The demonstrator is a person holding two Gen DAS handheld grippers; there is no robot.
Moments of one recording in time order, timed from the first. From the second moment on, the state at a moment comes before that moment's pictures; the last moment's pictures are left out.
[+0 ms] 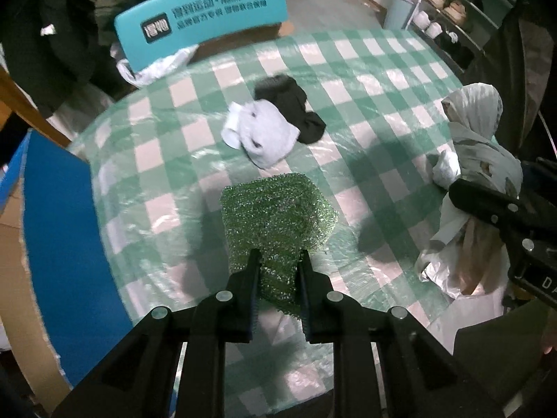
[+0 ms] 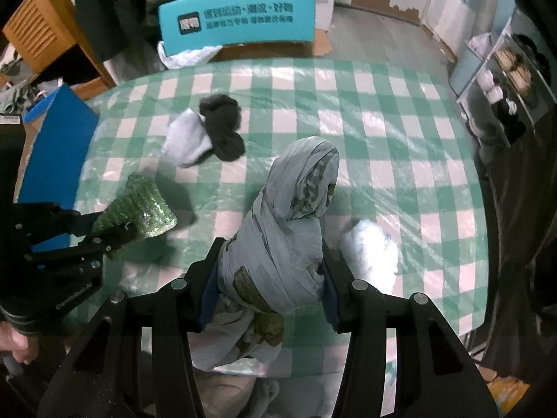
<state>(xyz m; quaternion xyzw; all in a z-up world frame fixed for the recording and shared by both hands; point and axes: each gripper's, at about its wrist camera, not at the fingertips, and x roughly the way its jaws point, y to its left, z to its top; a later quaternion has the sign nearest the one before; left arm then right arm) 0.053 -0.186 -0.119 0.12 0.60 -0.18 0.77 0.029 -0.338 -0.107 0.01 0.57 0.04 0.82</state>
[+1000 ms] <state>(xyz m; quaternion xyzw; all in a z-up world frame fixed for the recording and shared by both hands) 0.041 -0.101 -0.035 0.09 0.53 -0.14 0.83 0.028 -0.248 -0.026 -0.02 0.50 0.14 0.85</state>
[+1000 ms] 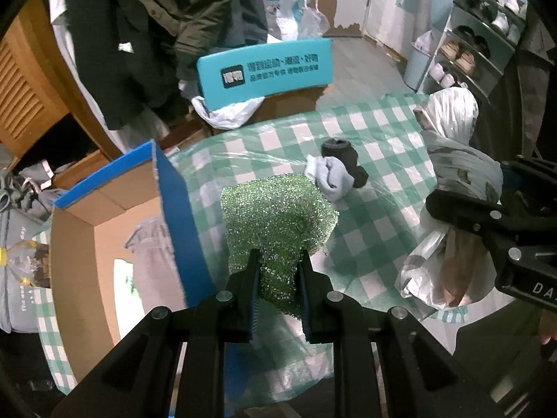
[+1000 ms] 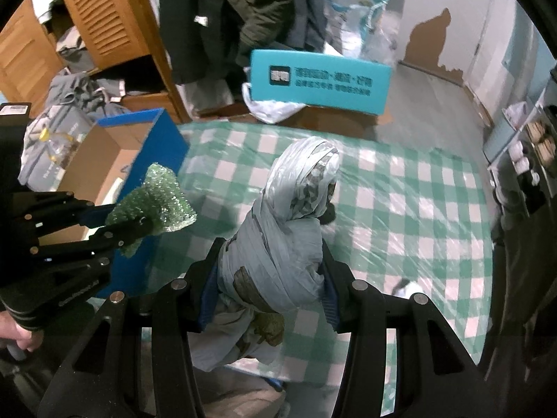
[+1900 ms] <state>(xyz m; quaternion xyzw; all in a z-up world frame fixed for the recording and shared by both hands) 0.032 0.015 -0.019 0.02 0.52 -0.08 0.85 0.045 -0.130 -0.006 -0.06 0.49 0.23 0.84</state>
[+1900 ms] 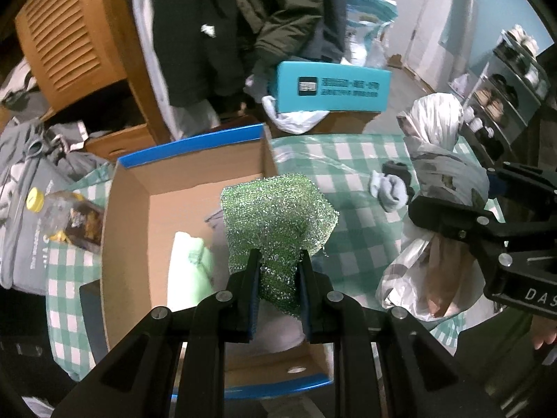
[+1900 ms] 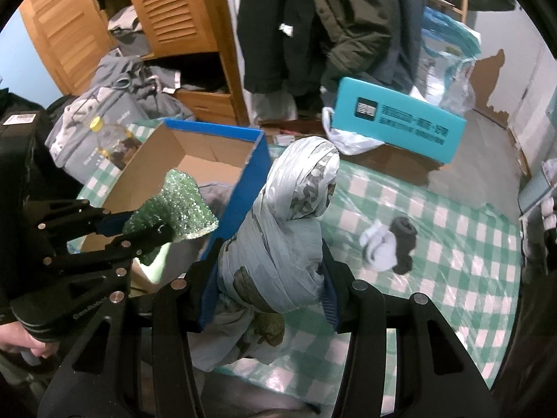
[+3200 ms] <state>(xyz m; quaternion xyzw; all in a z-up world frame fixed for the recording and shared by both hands) 0.031 0.117 -0.065 -0.04 0.56 0.02 0.83 0.060 0.000 -0.057 -0.12 0.54 0.30 0.78</state>
